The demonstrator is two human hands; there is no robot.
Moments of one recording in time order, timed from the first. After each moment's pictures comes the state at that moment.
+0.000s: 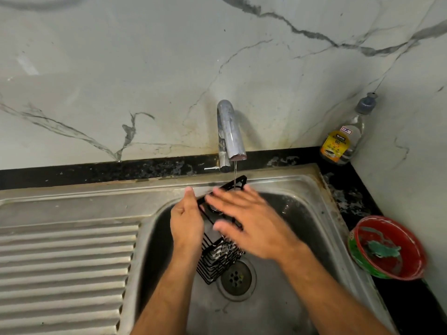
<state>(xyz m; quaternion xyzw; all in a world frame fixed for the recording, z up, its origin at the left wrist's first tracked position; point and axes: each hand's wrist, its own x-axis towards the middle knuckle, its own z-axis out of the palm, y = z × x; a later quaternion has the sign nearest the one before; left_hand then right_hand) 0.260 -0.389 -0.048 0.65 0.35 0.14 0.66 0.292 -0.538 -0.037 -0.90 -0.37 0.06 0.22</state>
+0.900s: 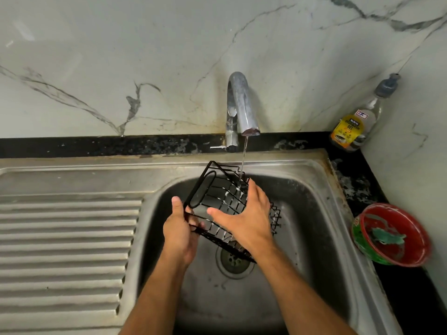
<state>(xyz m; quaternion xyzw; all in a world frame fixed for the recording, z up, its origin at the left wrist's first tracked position) 0.218 -0.368 -0.095 0.42 0.43 0.09 0.79 0.254 -0.507 -0.077 -0.87 0.03 0.16 0.46</state>
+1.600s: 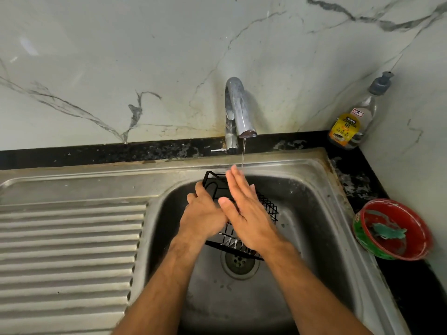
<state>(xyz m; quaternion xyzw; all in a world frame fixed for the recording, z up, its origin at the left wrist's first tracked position) 0.246 -0.384 -0.049 0.89 0.24 -0.16 0.35 0.258 -0.513 -0.064 -0.87 -0.22 0.13 0.43</state>
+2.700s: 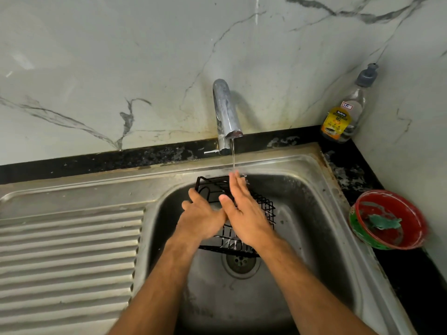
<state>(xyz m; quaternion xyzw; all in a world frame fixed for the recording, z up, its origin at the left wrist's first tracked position) 0.244 -0.388 -0.038 0.87 0.28 -0.22 0.33 0.262 -0.515 -0.071 -0.86 -0.12 0.20 0.46</state>
